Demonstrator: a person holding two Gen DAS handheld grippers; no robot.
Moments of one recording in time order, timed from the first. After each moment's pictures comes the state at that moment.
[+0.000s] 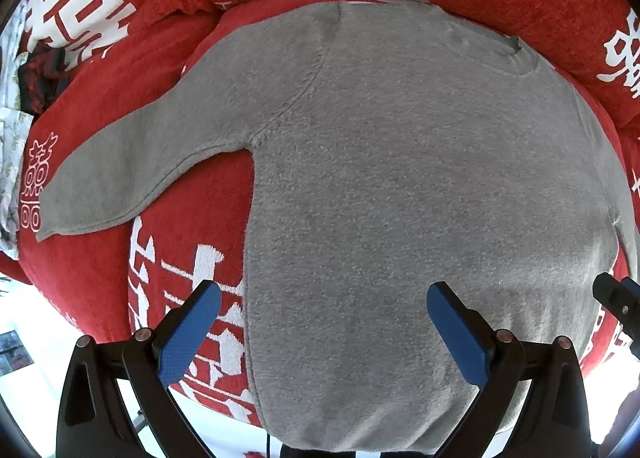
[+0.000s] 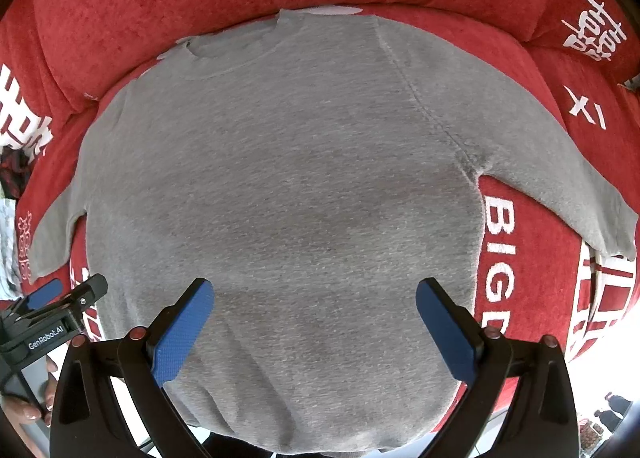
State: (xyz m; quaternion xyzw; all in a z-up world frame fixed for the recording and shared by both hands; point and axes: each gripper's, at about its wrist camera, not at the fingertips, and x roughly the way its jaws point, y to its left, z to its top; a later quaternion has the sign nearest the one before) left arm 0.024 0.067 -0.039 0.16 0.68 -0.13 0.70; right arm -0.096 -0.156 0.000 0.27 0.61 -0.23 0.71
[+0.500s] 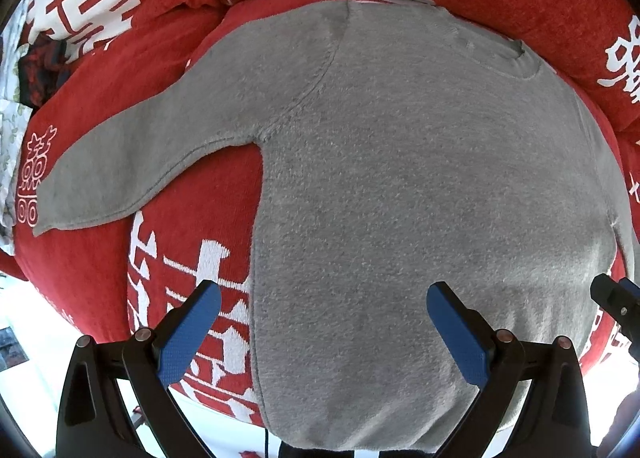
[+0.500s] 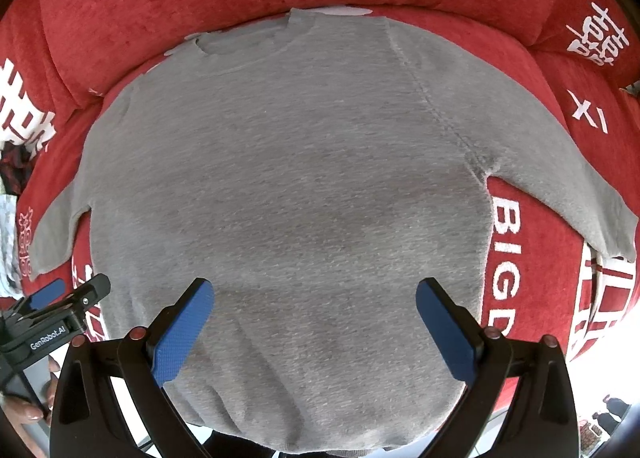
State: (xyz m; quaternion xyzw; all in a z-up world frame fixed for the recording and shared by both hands) left arm 0.026 0.078 -0.040 0.15 0.68 -0.13 0.70; right arm -0.091 -0.145 0.003 0.26 0.61 -0.22 0.71
